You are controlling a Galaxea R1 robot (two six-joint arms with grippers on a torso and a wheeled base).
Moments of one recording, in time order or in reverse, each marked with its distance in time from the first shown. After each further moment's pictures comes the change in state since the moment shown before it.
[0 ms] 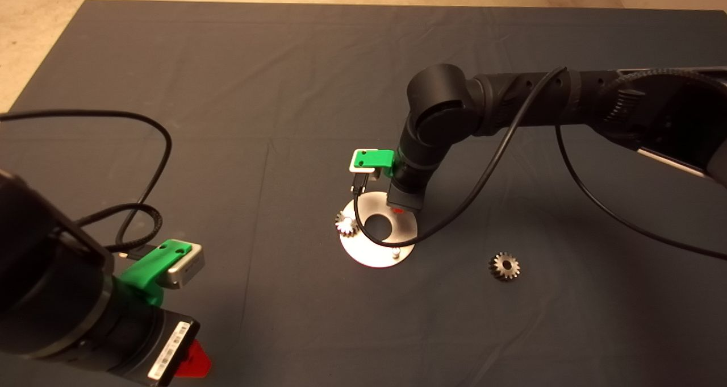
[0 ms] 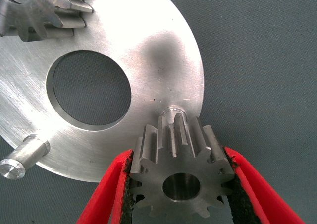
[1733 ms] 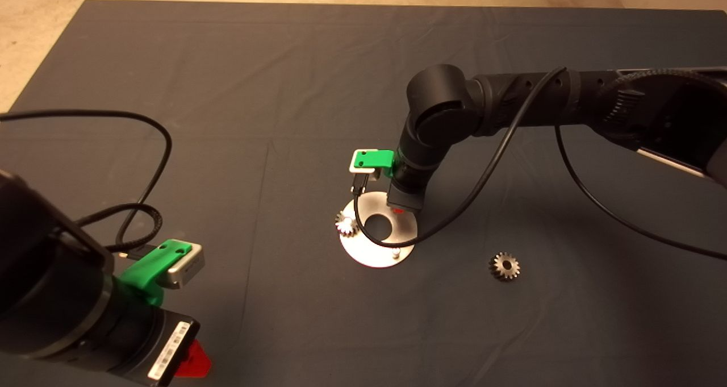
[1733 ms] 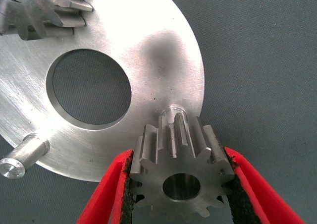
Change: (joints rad) left arm 0.000 0.000 0.000 0.000 0.000 0.000; right arm 0.000 0.001 0.000 -0.005 -0.002 0.000
